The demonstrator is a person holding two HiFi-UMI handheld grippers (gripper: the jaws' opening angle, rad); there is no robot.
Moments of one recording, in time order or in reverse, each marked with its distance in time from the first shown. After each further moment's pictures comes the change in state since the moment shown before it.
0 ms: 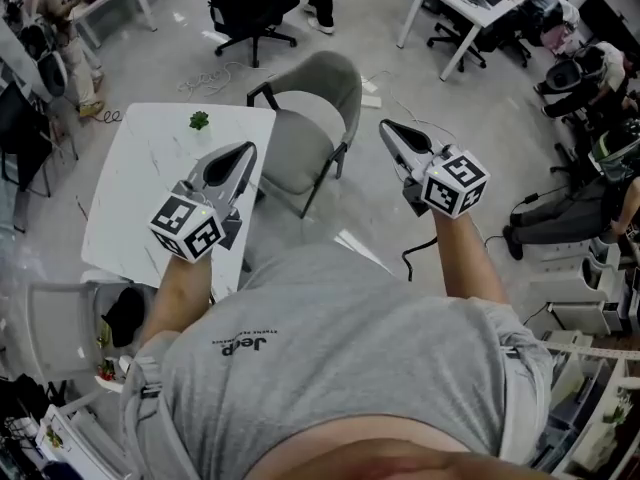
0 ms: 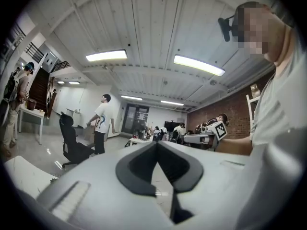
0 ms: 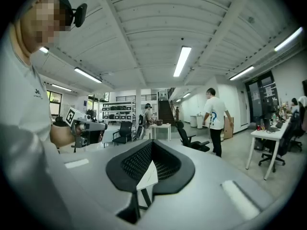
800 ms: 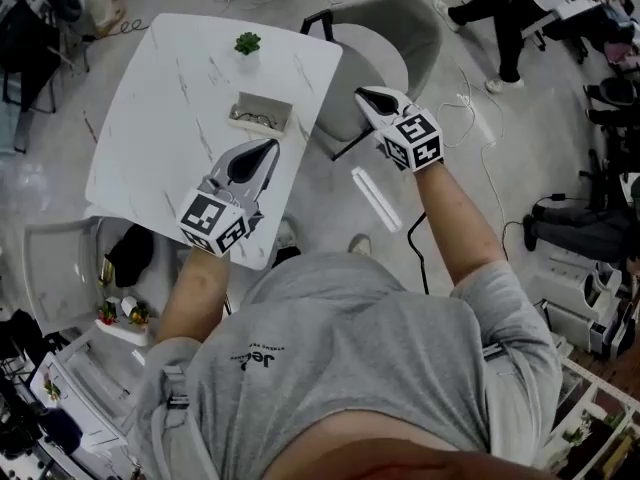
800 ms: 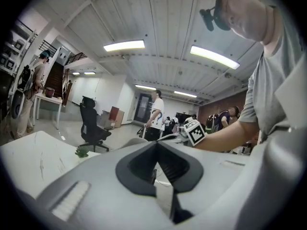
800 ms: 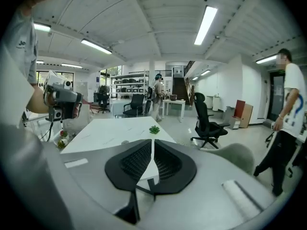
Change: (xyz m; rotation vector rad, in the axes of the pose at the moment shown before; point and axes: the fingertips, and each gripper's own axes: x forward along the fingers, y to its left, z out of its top) left arm -0.089 0.120 -0.150 -0.082 0.112 0.132; right arm 0.252 0.057 -0.214 -0.116 0.314 0.146
